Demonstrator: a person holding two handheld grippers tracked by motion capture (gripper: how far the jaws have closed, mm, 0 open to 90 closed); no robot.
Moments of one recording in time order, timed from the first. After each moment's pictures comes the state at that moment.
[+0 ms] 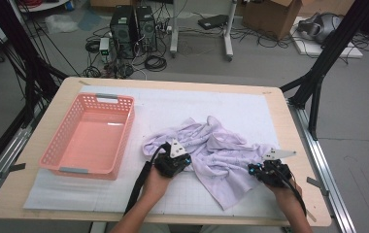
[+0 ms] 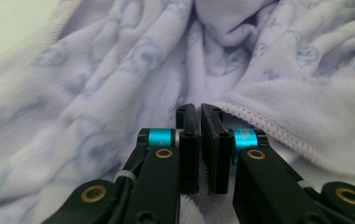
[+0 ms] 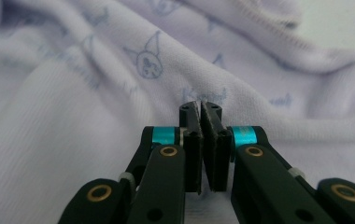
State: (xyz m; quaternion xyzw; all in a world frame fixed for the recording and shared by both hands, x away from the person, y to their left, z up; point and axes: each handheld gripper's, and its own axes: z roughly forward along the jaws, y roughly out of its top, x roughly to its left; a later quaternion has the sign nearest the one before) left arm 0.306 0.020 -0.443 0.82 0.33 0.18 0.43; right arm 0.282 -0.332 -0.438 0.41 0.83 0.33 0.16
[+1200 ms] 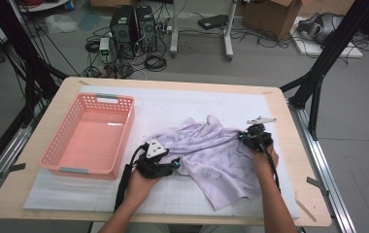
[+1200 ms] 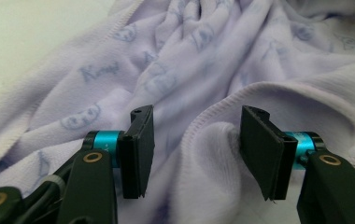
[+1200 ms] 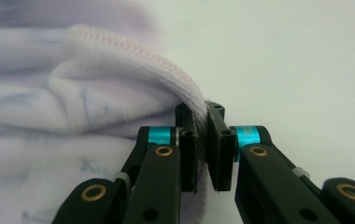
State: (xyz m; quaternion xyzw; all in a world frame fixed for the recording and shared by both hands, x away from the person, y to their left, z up) left arm 0.299 0.059 -0.442 0.79 0.36 0.17 0.47; right arm 0.388 -0.300 -0.432 0.50 0.77 0.32 0.24
